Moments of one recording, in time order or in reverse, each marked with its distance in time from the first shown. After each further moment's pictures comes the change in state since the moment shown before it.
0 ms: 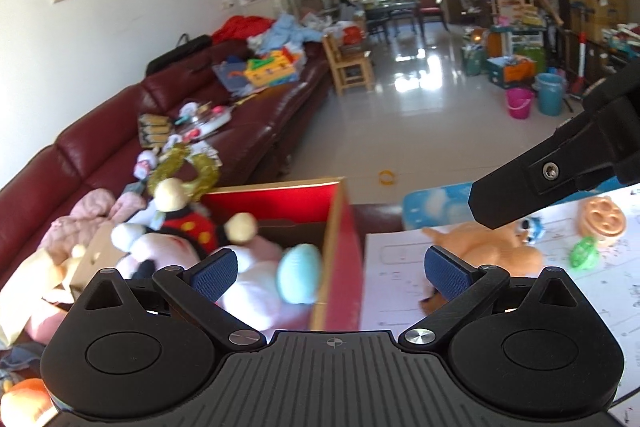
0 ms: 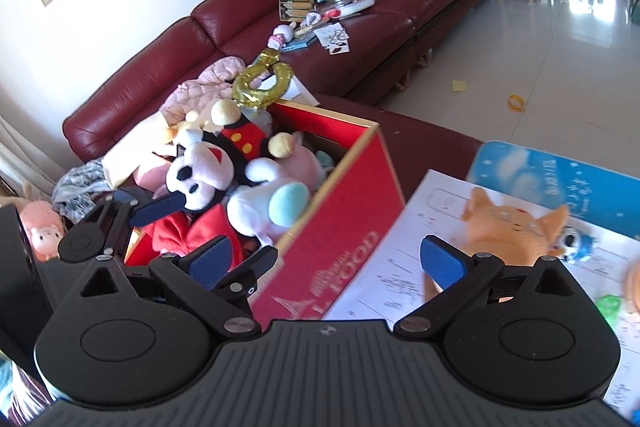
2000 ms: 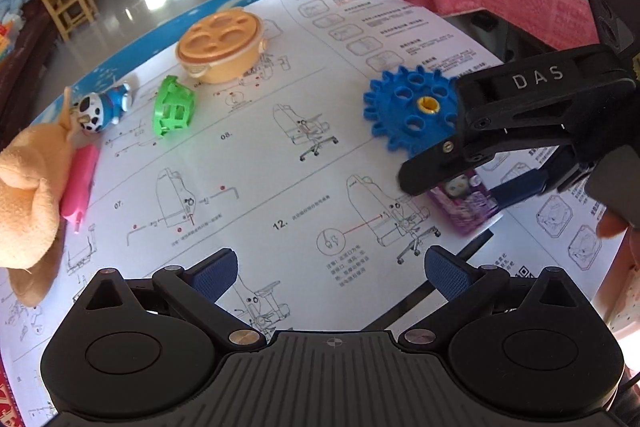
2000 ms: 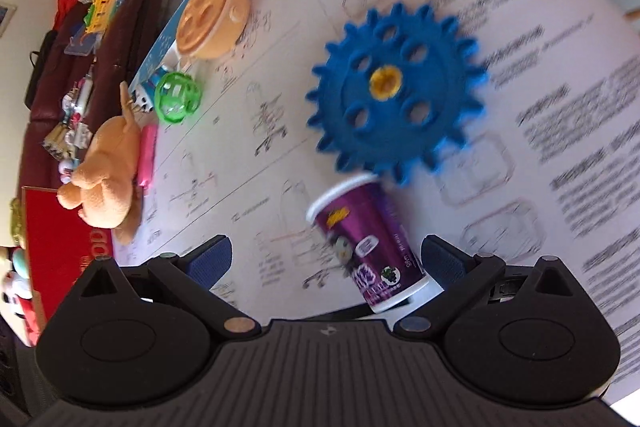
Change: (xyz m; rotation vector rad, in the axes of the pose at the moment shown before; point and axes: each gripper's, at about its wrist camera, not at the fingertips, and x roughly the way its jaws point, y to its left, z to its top) left arm 0.058 -0.369 -0.127 0.397 0.323 -0.637; right arm -0.071 -0.326 -0.342 0.999 0.017 -0.158
